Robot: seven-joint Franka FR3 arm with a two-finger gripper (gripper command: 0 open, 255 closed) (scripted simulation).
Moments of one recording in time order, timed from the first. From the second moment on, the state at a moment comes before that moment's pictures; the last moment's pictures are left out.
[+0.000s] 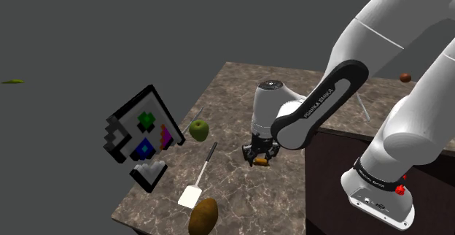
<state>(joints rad) 0.05 -0.06 0.59 -2.74 0.30 2.71 0.95</state>
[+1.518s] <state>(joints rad) 0.10 -0.42 0.52 -2.66 0.39 2.27 0.90</state>
